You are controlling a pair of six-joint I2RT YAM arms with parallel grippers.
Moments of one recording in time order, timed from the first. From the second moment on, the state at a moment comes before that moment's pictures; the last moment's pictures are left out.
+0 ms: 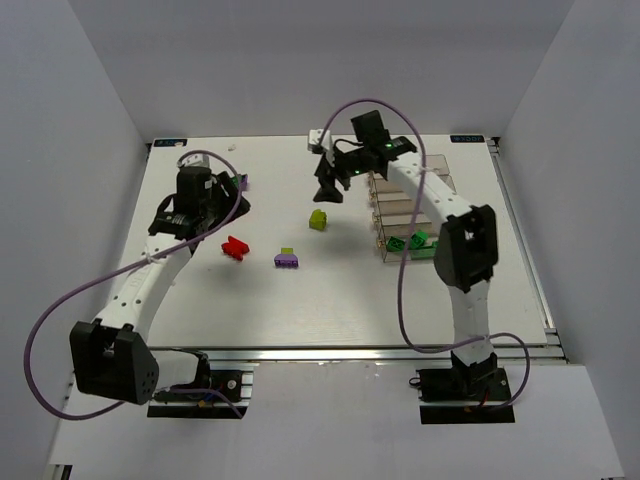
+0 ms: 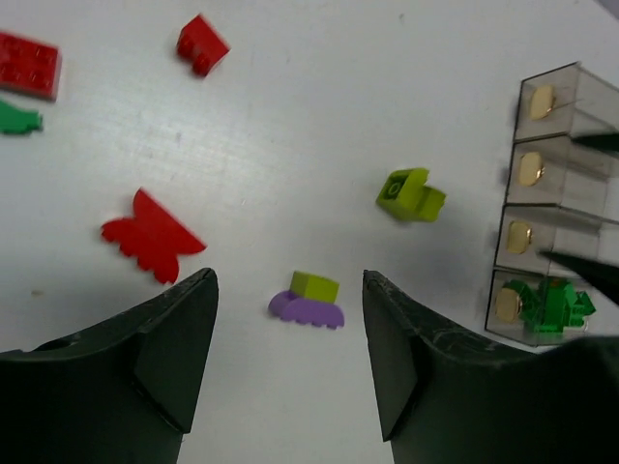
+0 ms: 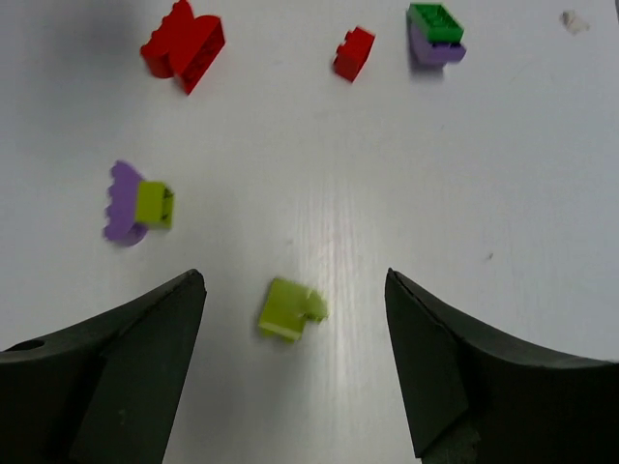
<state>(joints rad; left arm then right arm) -0.20 1.28 1.08 -0.41 -0.02 -0.58 0.49 2.08 1.96 -0.67 -0.84 -0.76</state>
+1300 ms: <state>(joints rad) 0.10 2.07 1.65 -0.39 0.24 -1.09 0.50 1.70 1.46 -0.07 -0.73 -0.49</state>
